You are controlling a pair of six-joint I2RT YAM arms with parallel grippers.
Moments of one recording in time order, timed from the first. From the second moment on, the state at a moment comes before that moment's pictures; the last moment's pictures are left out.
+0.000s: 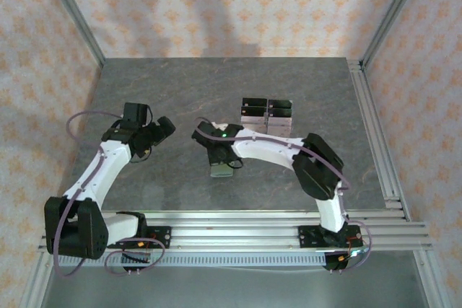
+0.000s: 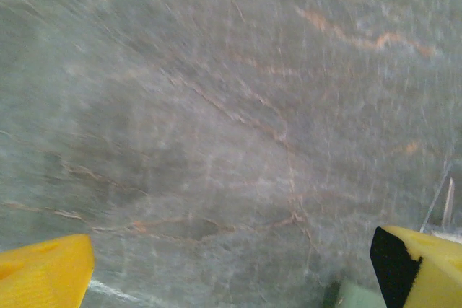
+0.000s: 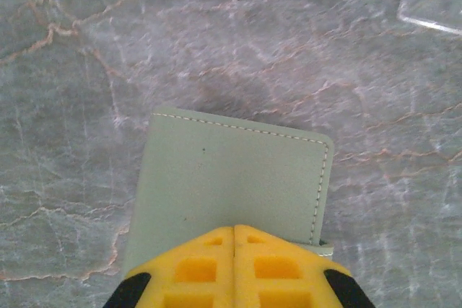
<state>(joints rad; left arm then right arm) -0.03 1.23 0.82 -0.60 0.11 -0.75 1.00 1.94 1.47 -0.80 0.23 0.77</state>
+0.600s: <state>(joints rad) -0.29 1.44 0.73 -0.23 0.32 -0.89 0.93 1.75 1.21 -0.51 0.12 0.74</state>
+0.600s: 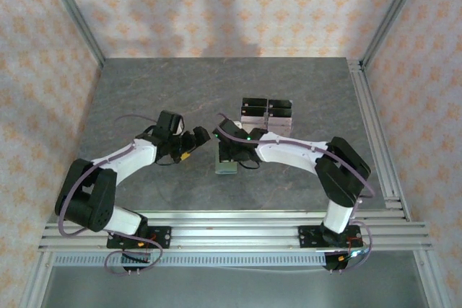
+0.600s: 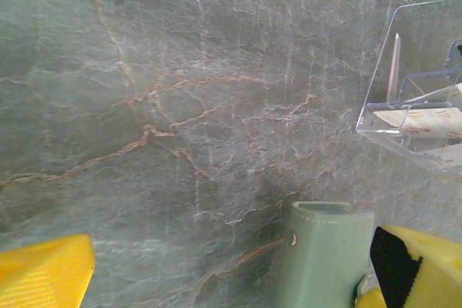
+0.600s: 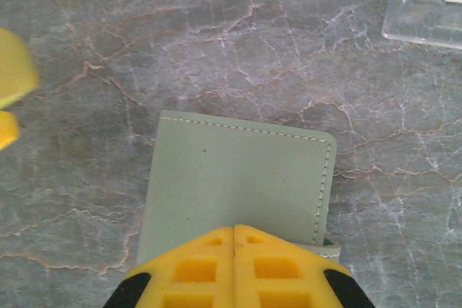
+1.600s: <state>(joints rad) -0.40 1.47 0.66 0.04 0.34 -1.11 0.92 1.71 1.20 -0.46 0.10 0.74</state>
